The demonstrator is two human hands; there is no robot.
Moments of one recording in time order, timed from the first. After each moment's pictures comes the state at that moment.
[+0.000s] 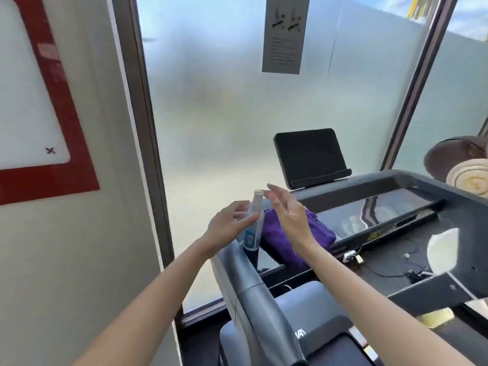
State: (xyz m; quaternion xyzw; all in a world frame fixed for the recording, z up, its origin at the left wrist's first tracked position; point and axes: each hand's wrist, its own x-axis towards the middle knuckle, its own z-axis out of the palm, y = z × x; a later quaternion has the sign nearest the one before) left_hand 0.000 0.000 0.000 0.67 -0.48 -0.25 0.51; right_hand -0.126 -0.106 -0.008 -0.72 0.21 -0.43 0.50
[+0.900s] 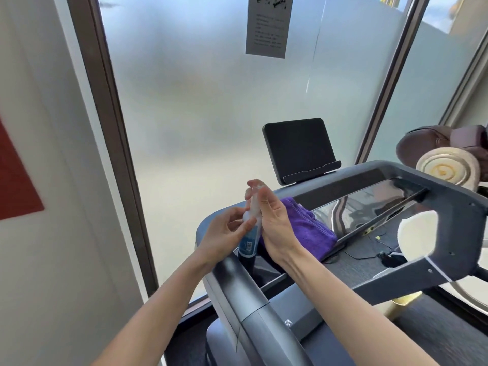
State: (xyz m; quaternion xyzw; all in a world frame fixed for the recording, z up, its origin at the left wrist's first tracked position) left_hand 0.020 -0.030 -0.032 0.57 -0.49 -0.30 0.59; right_hand -0.083 -0.092 -0.007 -0.52 0.10 -0.43 0.73
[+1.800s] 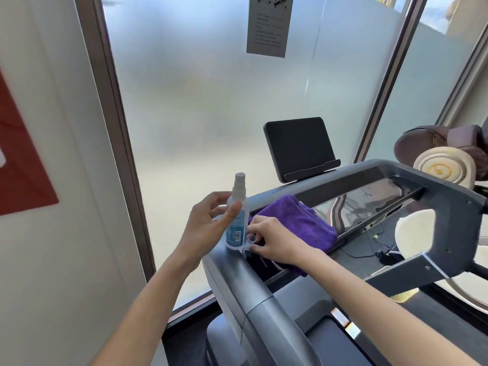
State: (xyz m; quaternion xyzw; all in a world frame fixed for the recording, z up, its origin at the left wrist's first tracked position) left_hand 0.030 0.007 -0.002 0.57 -0.46 -0.24 0.64; right_hand -0.103 -0.120 -0.036 -0.95 0.19 -0.15 0.21
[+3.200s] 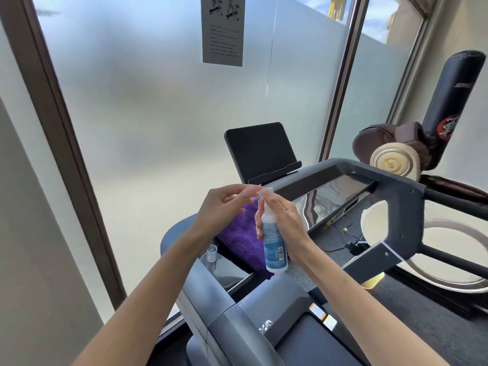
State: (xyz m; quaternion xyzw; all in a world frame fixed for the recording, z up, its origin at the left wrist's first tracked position) left_hand -0.028 -0.049 0.042 0.54 -0.53 -0.31 0.57; right_hand -0.165 -0.109 0.013 -0.63 0.23 -0.44 0.60
